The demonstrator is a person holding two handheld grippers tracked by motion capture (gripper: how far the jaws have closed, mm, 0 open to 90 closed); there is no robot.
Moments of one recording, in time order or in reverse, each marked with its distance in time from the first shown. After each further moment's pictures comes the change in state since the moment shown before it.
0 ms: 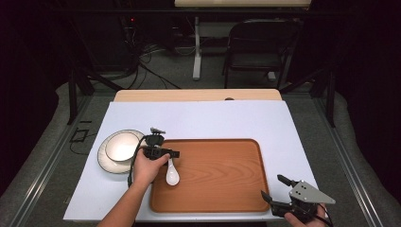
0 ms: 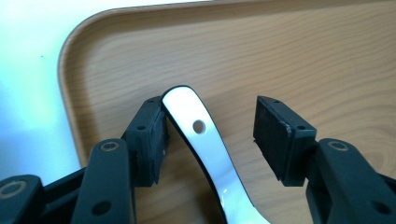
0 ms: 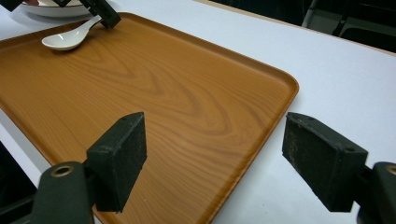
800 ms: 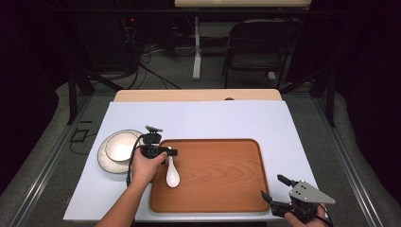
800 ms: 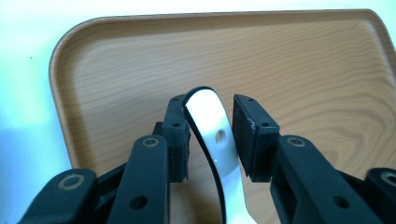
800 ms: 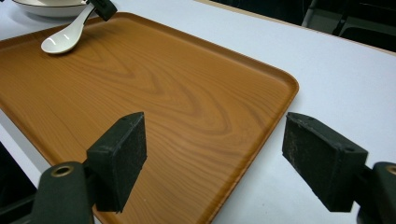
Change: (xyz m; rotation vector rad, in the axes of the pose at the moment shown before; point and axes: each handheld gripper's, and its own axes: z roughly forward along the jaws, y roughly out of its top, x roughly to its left) left arm 0.004 0.001 -0.013 -0.020 -0.084 -0.039; right arm 0.000 0.000 0.000 0.001 -0.001 0.002
